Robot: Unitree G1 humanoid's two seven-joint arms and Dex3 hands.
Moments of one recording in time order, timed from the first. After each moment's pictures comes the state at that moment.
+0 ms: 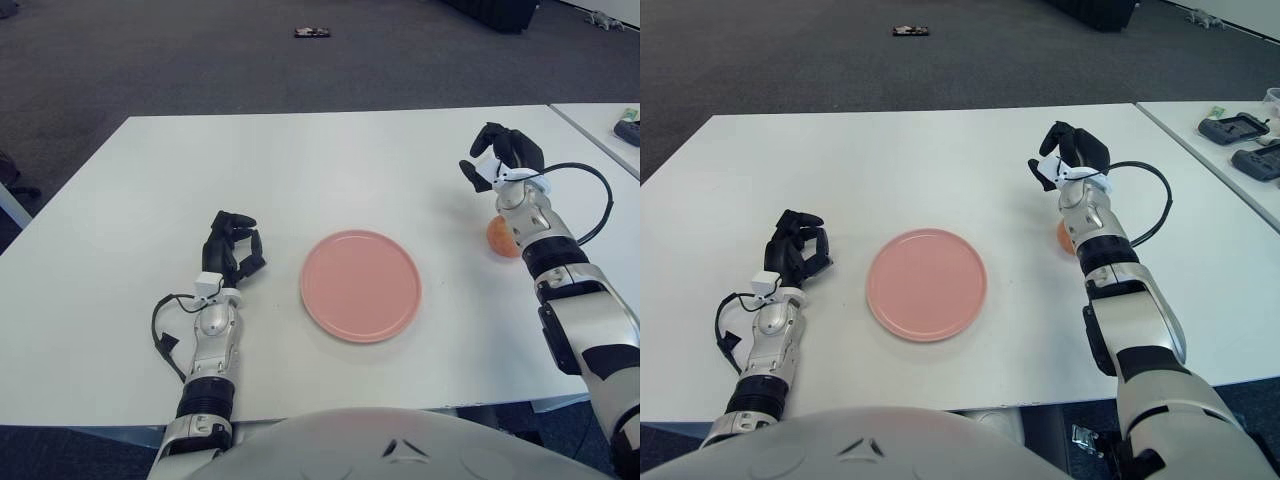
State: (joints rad) left arm 0.01 -0.01 0.16 0.45 -0.04 -0.51 0.08; right arm -0.68 -0.46 0.17 0.75 -0.45 -0.05 -0.36
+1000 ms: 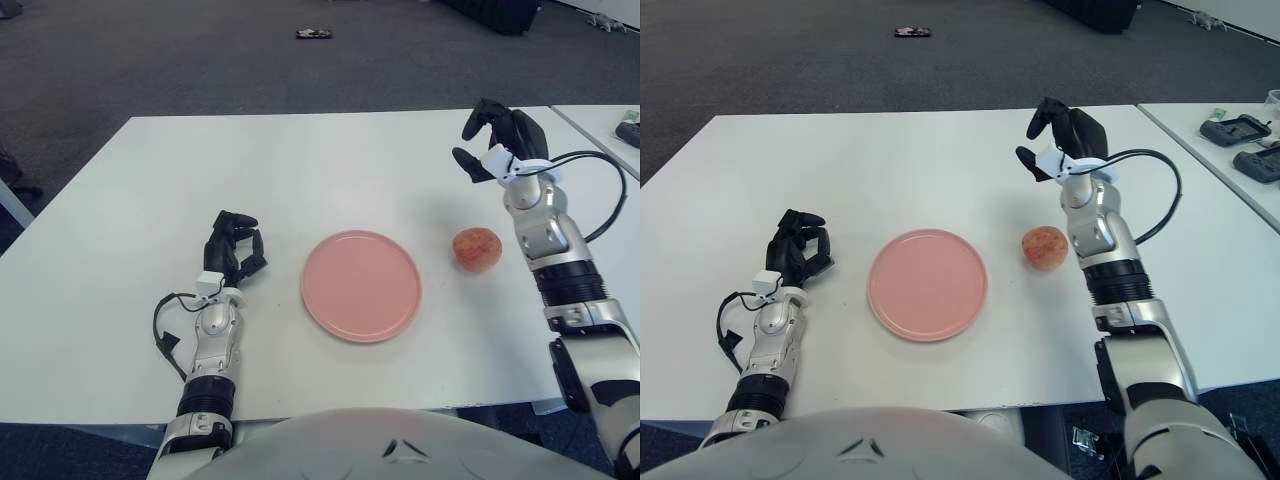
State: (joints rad) left arm -0.01 -0.01 0.15 0.47 -0.03 -0.52 0.08; right arm -0.50 -0.57 0.13 0.17 -0.54 0.22 0.04
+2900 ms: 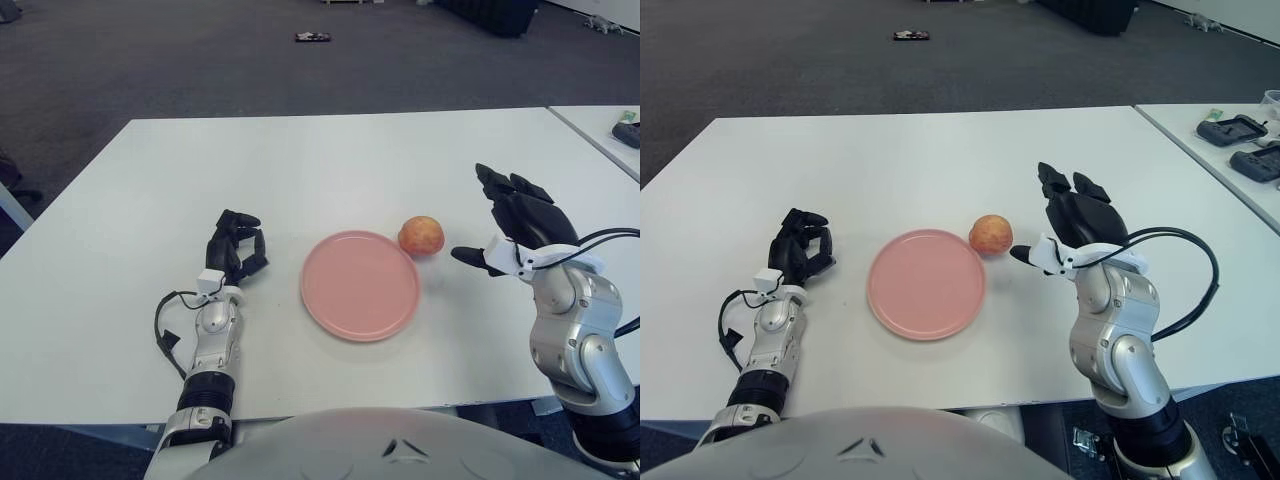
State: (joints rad) left arm -0.03 0.00 0.15 0.52 -0.05 -0.54 0.04; right arm 0.10 -0.49 0.17 -0.67 -0.99 0.49 0.44
